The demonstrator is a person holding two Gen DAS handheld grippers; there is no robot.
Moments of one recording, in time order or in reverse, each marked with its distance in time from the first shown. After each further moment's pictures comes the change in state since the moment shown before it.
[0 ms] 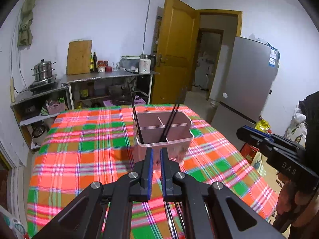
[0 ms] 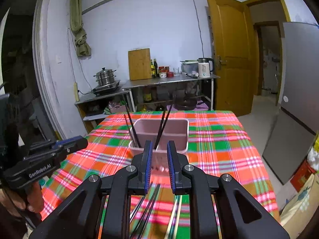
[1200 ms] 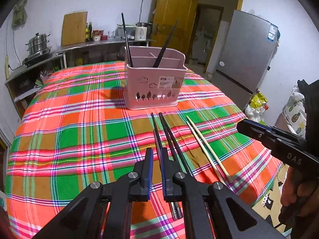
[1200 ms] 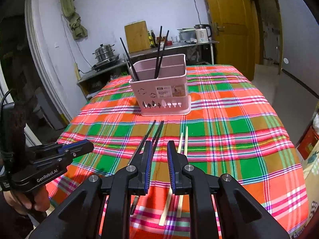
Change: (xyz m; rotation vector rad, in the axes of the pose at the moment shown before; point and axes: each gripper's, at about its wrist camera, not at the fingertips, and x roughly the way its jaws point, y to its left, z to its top) left arm 0.018 -0.009 -0.107 -0.016 0.210 -0.030; right arm -0.012 -0.011 -0.106 0.083 0.191 0.037
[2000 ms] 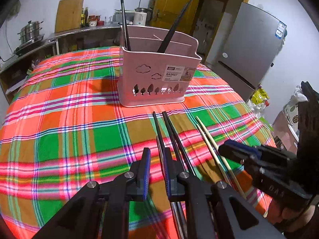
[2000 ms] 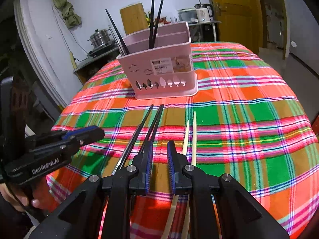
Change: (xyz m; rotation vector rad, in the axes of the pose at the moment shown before) left arm 0.071 0.016 0.029 -0.028 0.097 -0.042; right arm 0.075 -0.006 -0.004 0.037 0.135 0.022
